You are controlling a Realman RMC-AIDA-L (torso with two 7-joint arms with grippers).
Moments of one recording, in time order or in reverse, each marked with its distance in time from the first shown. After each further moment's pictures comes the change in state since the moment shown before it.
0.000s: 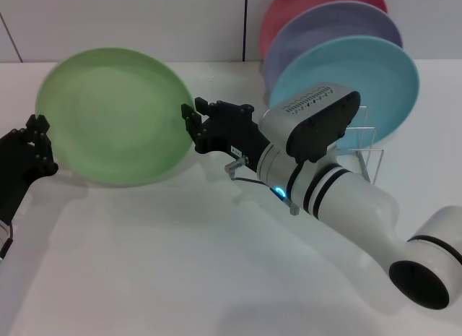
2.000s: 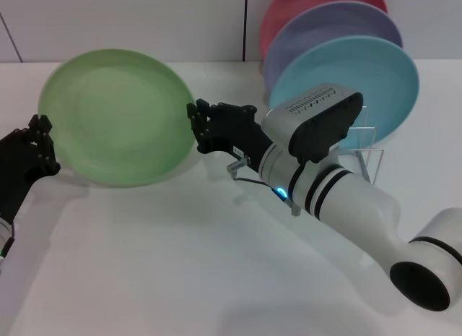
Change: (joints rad) left arm -0.005 0.000 0.004 -0.001 0.000 0.011 0.000; right arm -0.006 0.000 0.003 0.001 0.008 -0.001 -0.001
